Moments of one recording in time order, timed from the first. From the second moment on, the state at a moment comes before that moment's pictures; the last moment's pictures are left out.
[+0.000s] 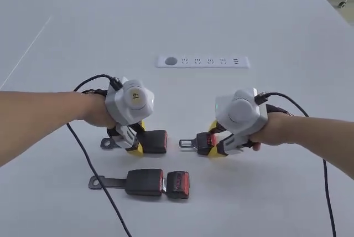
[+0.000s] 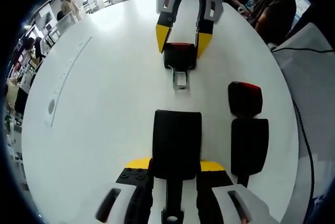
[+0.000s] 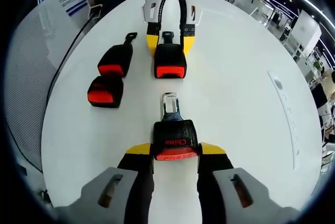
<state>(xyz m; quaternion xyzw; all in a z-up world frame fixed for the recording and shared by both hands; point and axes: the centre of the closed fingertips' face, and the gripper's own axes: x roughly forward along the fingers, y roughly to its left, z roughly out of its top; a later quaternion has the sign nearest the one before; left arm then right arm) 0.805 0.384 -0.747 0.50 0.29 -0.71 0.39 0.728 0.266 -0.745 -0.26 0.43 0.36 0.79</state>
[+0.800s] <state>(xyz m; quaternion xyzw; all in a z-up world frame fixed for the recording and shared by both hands) 0.805 0.384 -0.747 0.50 0.29 -0.71 0.40 0.710 0.242 -0.746 -0.26 0.44 0.35 0.79</state>
